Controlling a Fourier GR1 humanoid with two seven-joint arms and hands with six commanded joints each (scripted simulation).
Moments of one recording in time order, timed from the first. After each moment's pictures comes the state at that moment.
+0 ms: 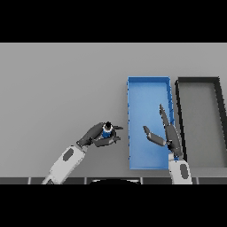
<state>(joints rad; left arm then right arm) -0.22 0.17 -0.57 -1.38 0.11 -0.15 -0.22 0.12 -0.11 0.12 -1.73 0.17 0.05 -0.02</state>
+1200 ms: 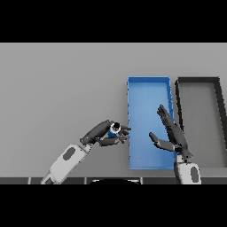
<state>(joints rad) -0.28 0.17 -0.60 -1.58 0.13 -0.15 -0.05 0.14 -0.17 0.09 -1.88 -0.12 0.24 -0.06</state>
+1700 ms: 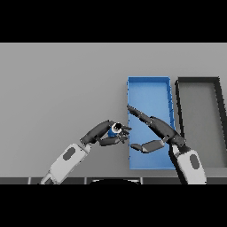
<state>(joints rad) -0.29 0.18 -0.60 -1.58 0.12 -0.14 -0.03 -0.15 -0.32 0.24 -2.01 -0.32 0.43 0.27</state>
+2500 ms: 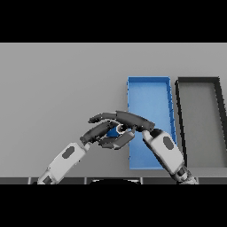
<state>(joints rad) -0.32 0.21 -0.62 -1.57 0.08 -0.19 0.01 -0.48 -0.15 0.38 -1.80 -0.28 0.53 0.39</state>
